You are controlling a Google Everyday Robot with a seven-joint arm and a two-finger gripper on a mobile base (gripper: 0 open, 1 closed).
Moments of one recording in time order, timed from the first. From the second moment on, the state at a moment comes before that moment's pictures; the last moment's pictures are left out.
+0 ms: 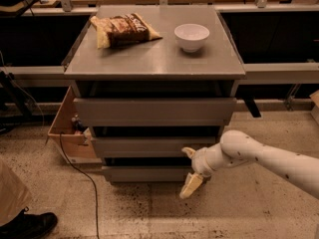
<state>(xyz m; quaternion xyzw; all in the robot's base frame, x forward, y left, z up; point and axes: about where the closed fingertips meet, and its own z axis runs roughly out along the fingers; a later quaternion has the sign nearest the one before) 0.553 -0.094 0.487 -0.62 0.70 0.22 0.28</state>
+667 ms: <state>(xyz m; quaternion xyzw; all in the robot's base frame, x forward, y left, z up) 0.551 -0.092 0.470 -0.62 0.70 0.23 0.27</state>
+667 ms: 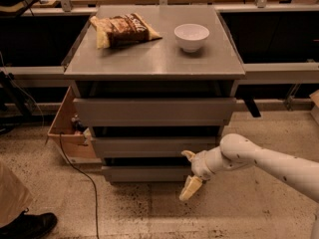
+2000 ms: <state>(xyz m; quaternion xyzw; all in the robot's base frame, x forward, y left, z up) 0.621 -0.122 0.286 -0.61 0.73 0.21 0.24</state>
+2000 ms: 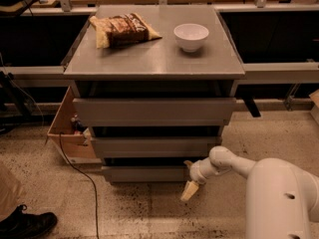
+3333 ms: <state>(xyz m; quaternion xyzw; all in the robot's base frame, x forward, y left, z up) 0.687 -0.165 0.197 -0.55 0.78 0.11 0.28</state>
